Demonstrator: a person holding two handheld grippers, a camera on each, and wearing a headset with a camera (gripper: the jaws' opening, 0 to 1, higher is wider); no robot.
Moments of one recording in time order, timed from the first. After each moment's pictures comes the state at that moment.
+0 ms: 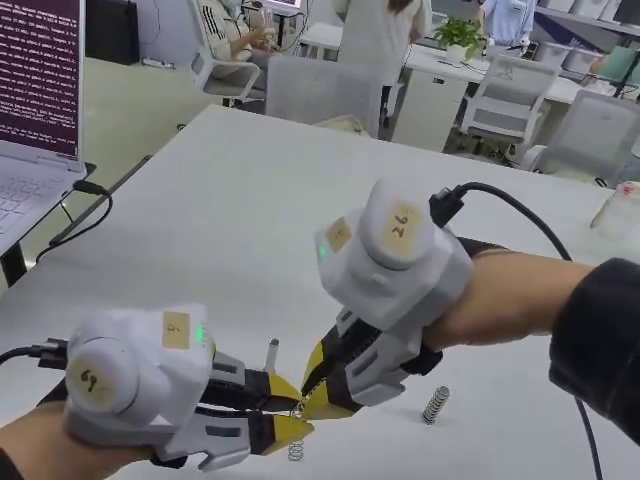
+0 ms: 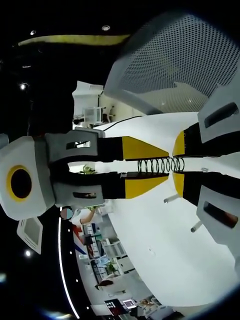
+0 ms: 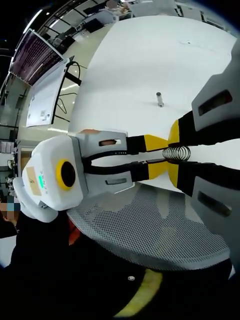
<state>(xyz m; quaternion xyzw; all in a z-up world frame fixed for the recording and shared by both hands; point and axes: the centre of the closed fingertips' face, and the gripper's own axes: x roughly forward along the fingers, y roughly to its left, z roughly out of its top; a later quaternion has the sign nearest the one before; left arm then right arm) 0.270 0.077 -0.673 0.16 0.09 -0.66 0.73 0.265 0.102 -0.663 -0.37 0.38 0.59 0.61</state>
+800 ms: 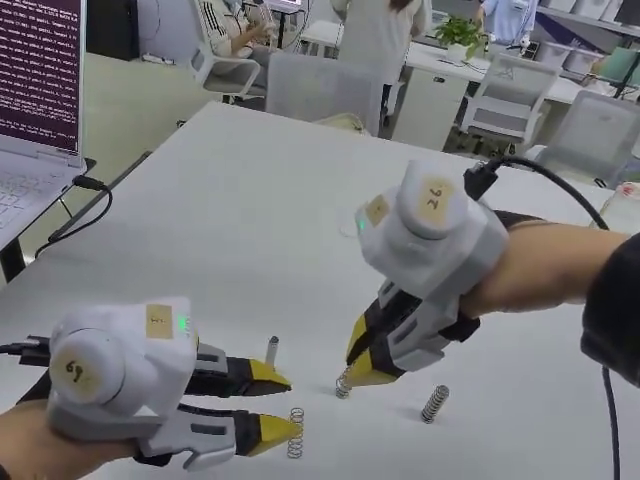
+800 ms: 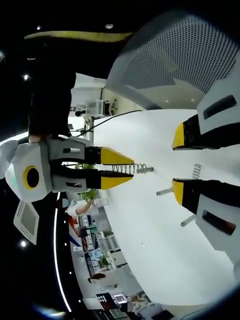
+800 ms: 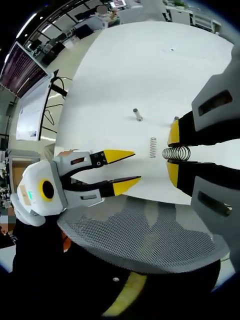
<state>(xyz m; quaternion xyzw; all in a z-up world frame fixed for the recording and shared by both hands) 0.282 0.094 -0.677 0.14 0.11 -0.63 0.75 0.293 0.052 -0.654 -0.39 0.42 0.54 0.62</state>
